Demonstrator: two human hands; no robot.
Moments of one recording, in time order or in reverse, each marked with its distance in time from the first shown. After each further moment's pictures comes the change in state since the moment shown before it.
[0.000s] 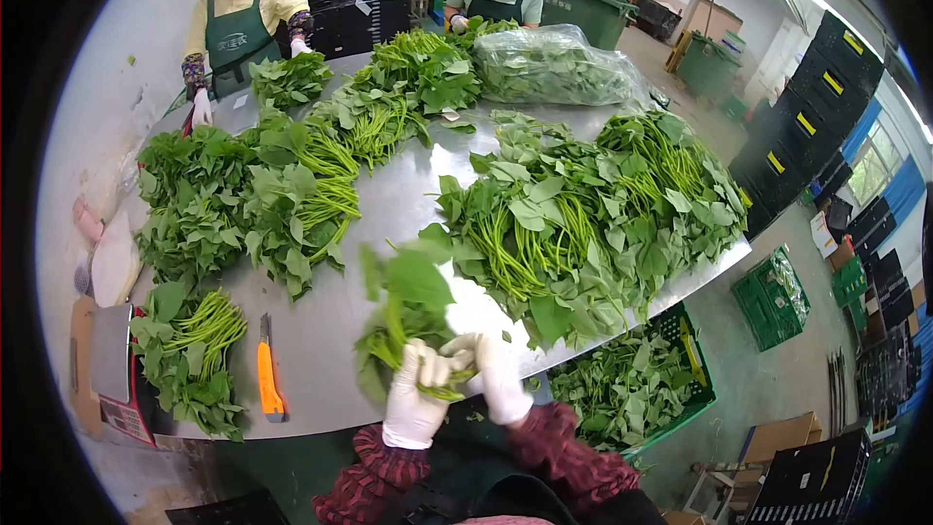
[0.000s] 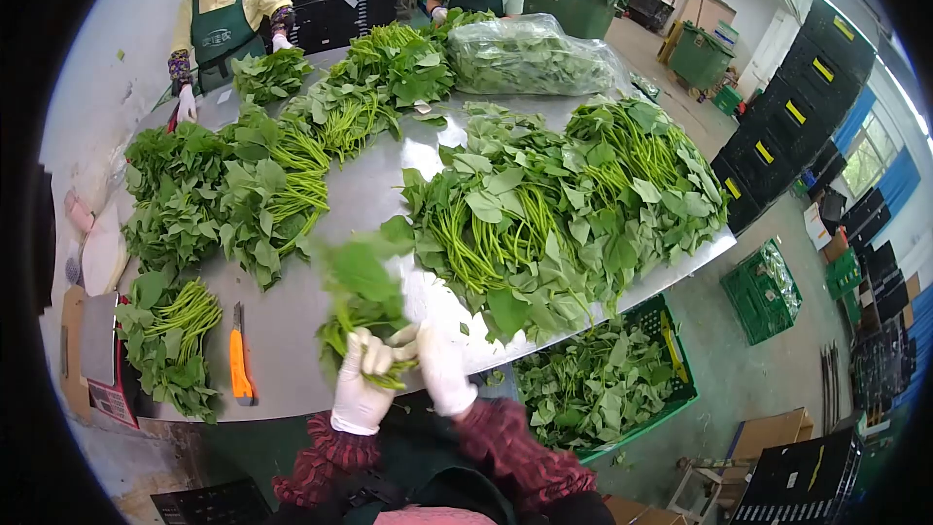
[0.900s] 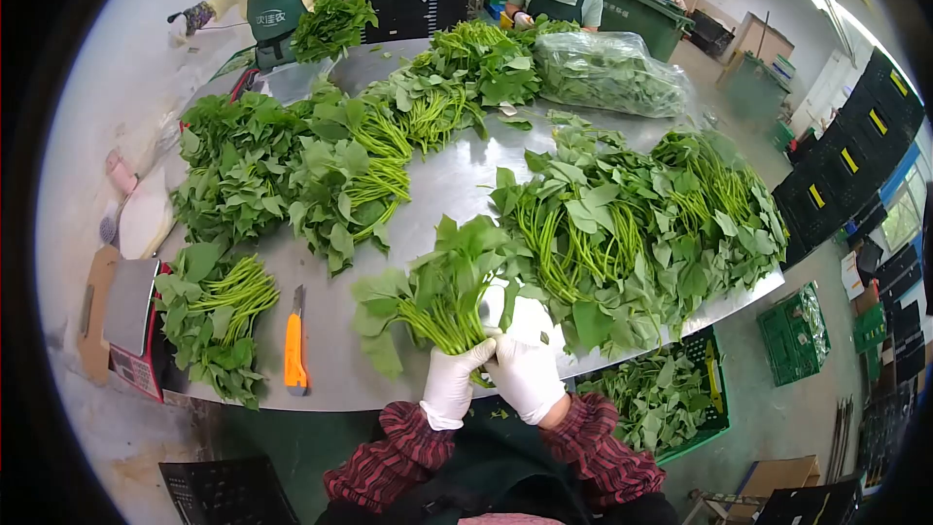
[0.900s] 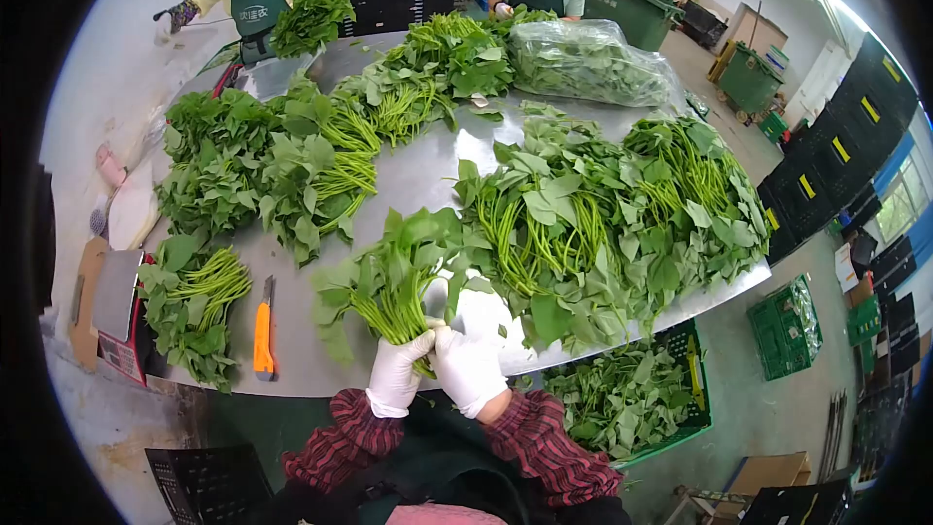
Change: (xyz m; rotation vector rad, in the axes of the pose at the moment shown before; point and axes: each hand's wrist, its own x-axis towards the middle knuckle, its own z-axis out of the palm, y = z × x) left_hand 0.008 0.001 -0.005 0.650 0.273 0.061; right_hand 0.012 -0.004 0.007 -0.858 0.038 -0.565
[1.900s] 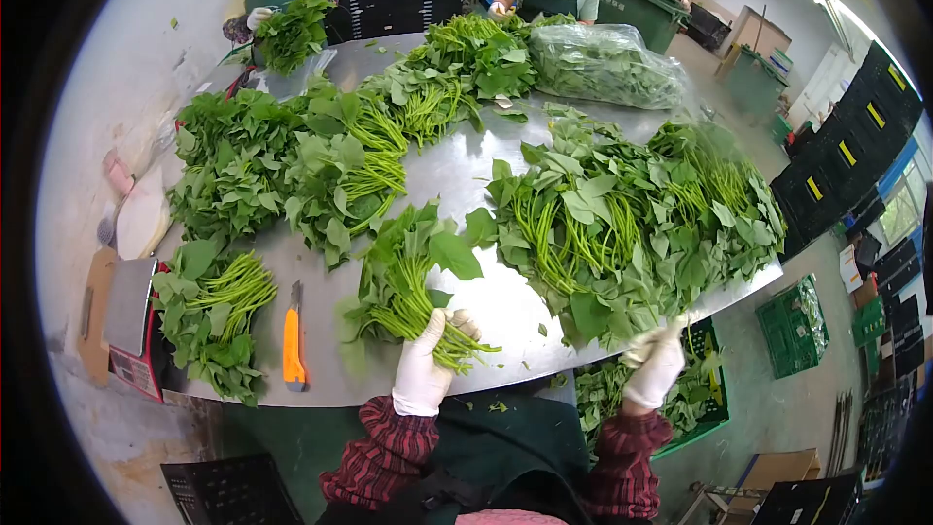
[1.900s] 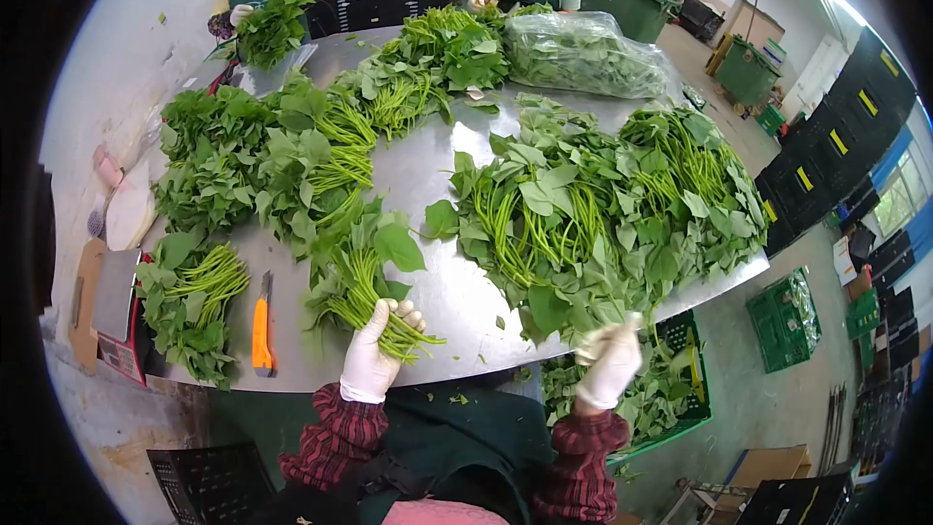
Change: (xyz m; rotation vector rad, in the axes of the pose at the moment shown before) left_hand 0.007 0.014 -0.021 -0.413 0.019 -0.115; right_hand -0.053 0.084 -0.096 0.864 0.703 0.903
